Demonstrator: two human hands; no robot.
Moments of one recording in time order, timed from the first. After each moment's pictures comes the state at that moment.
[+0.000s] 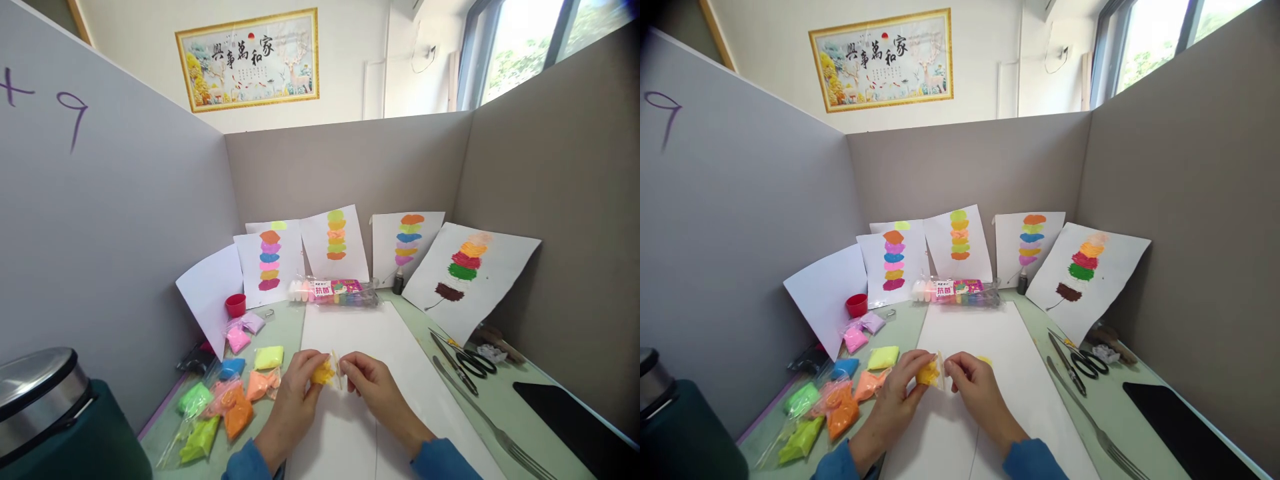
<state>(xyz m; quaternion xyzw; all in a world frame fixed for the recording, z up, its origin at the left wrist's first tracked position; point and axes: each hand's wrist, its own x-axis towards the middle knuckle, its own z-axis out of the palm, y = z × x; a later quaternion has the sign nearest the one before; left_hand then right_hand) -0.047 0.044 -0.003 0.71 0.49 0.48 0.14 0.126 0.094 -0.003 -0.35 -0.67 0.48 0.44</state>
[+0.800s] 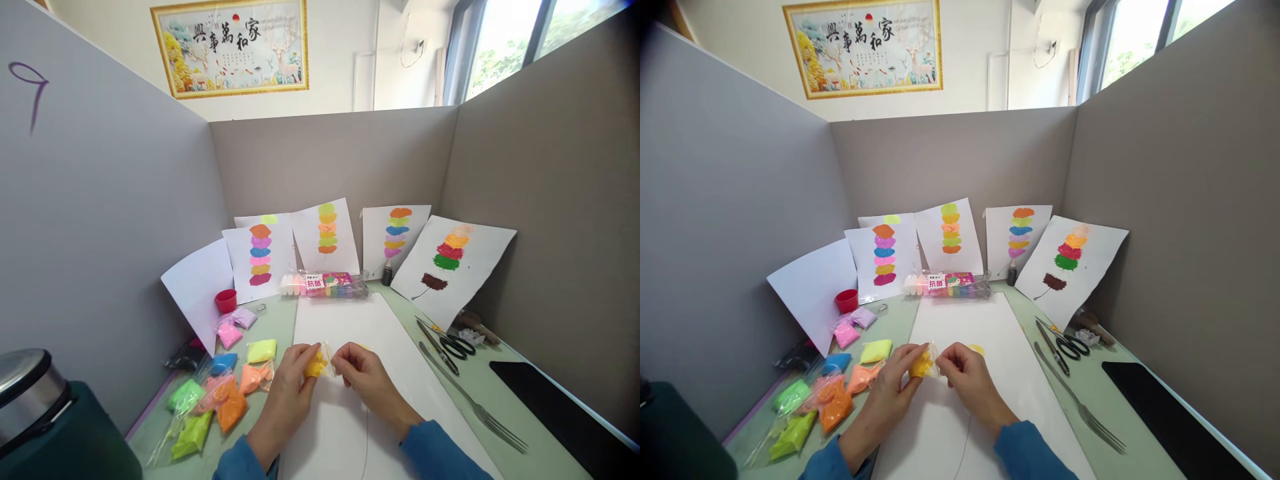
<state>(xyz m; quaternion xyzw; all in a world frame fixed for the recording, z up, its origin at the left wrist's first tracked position) -0.046 0.039 -0.002 0.72 0.52 0.44 0.15 0.126 0.086 0.000 -0.35 -0.65 0.50 0.45</state>
